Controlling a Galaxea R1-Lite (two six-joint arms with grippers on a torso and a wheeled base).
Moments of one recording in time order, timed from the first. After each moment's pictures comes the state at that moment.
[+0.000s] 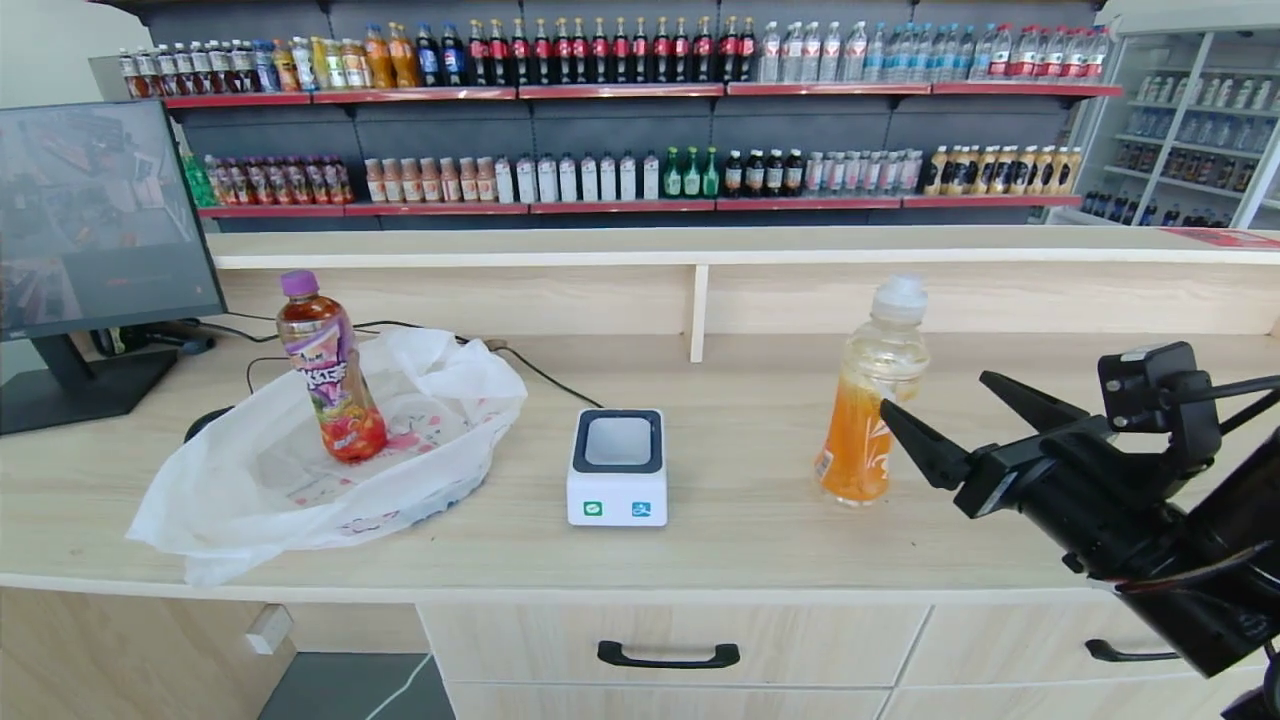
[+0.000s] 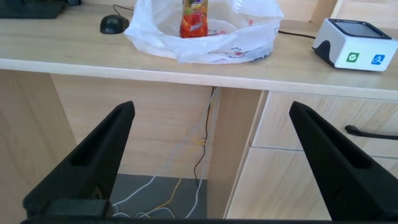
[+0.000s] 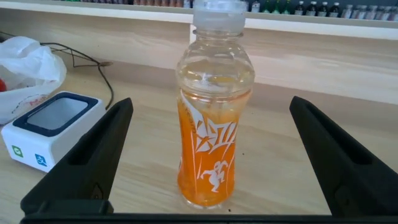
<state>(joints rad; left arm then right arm) 0.00 0.00 0.00 0.00 0.00 0.00 0.35 1.68 -0.25 -1.57 -0.03 -0.05</state>
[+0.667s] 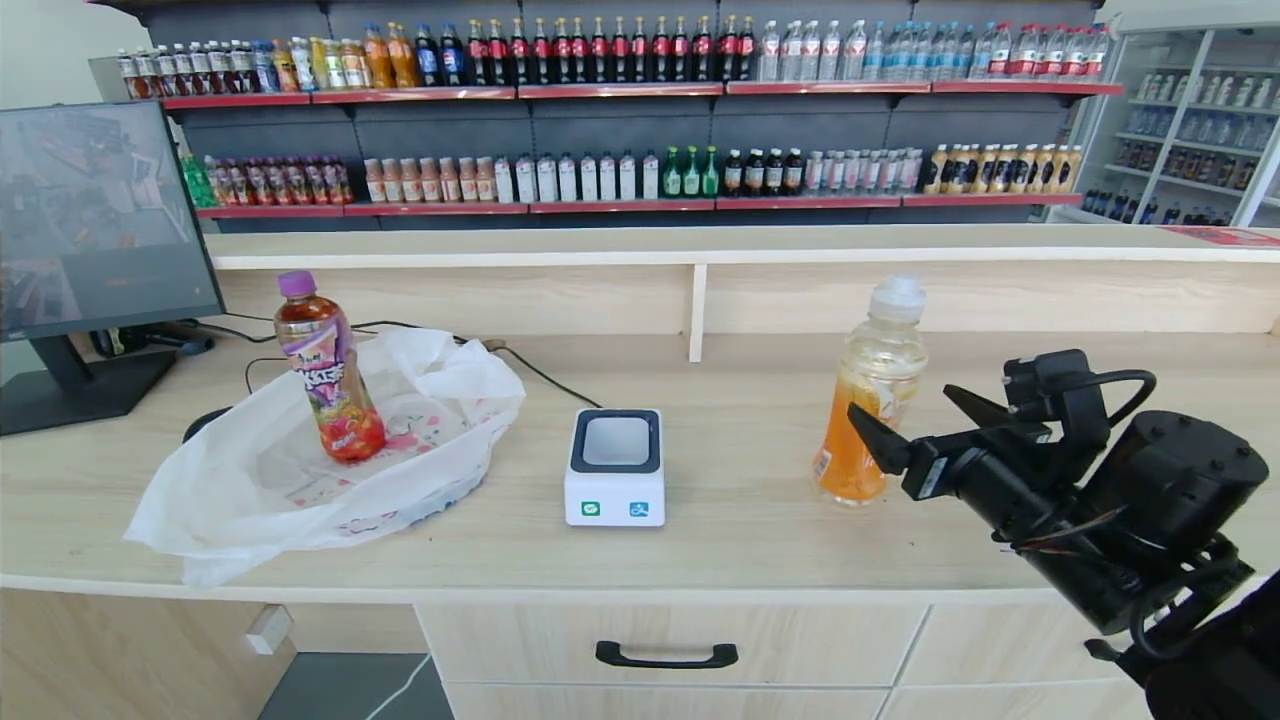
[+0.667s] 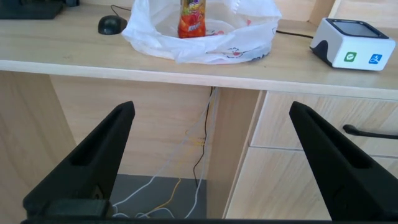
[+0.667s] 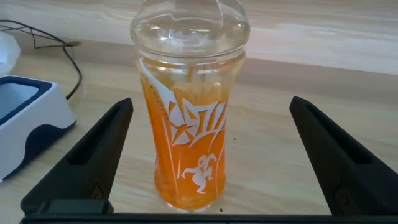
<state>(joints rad) 0.00 0.00 0.00 0.00 0.00 0.00 0.34 1.87 -0.37 -1.57 -0.10 -0.04</state>
